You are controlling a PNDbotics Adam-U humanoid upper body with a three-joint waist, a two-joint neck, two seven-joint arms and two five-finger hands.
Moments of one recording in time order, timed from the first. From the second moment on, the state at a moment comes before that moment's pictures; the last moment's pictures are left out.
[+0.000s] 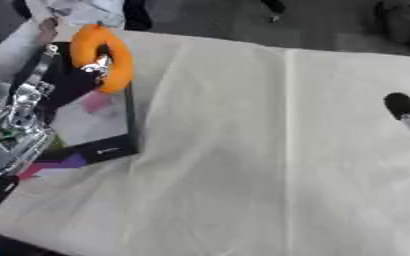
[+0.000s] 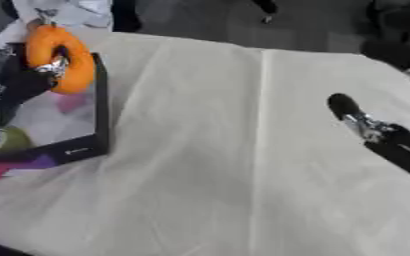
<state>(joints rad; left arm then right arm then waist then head) -0.41 0.87 -0.14 -1.78 0.43 0.34 0.50 -0.59 -0.72 0.35 -1.98 1.03 -0.08 -0.65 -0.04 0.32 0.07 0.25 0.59</state>
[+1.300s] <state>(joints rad) -0.35 0.87 -0.04 -1.56 0.05 0.52 0.33 -0.51 -0.75 0.17 -1.98 1.07 0.08 -0.77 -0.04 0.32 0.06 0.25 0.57</state>
